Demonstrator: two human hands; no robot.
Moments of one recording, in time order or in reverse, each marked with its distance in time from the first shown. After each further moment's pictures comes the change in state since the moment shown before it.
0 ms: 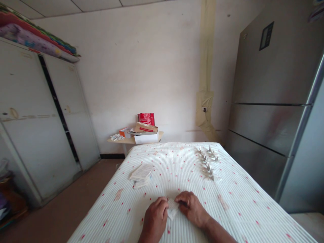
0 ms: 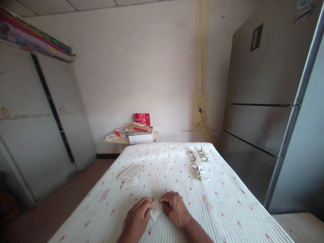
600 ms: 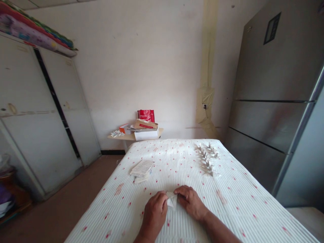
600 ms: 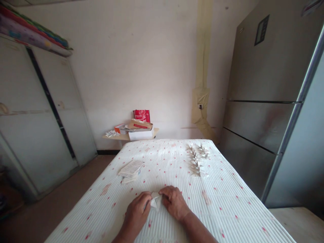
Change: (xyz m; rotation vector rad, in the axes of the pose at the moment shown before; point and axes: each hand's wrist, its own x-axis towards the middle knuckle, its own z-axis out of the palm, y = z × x) left_hand 0.001 -0.002 -0.001 0.039 0.070 0.048; right_hand 0.001 0.004 0.001 0.008 0.008 -0.025
